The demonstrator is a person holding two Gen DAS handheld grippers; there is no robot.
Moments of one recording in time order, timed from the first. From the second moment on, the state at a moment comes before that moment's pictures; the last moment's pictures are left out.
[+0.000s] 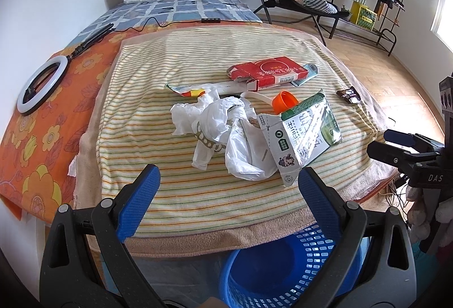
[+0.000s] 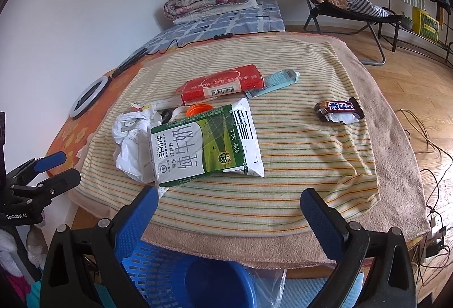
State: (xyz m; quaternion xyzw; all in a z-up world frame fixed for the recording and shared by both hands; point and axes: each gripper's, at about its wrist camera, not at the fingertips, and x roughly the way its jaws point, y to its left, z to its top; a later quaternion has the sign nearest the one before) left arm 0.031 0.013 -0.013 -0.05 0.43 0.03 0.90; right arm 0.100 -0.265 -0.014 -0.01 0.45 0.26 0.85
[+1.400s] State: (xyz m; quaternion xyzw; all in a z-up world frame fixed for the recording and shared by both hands) left arm 0.123 0.054 -0.052 -0.08 0.49 0.02 0.87; right arm 0.204 -0.196 -0.081 0.18 0.61 0.15 0.76
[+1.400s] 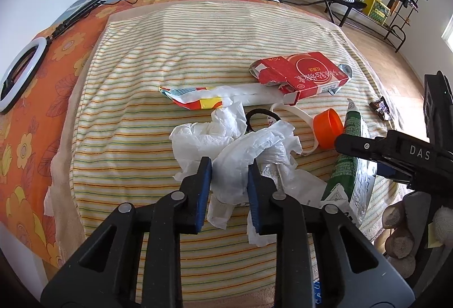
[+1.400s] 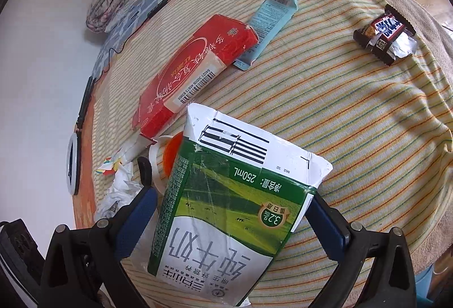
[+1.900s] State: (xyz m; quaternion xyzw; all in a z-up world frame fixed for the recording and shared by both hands) left arm 0.105 0.069 -0.026 -0.11 0.45 0.02 0.88; right arm 0.190 -0.235 -0.074 0.20 0.58 0.17 0.77
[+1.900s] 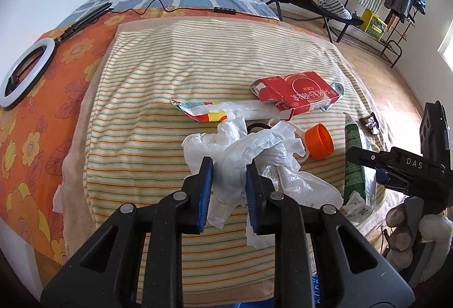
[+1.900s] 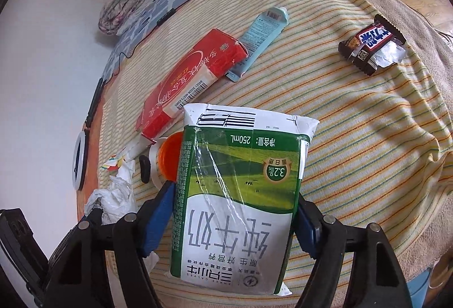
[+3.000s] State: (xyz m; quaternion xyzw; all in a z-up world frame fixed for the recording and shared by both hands) left arm -0.043 -0.018 -0.049 -0.05 0.48 -0.05 0.88; right arm 0.036 -0.260 -0.031 0.02 0.53 0.30 0.79
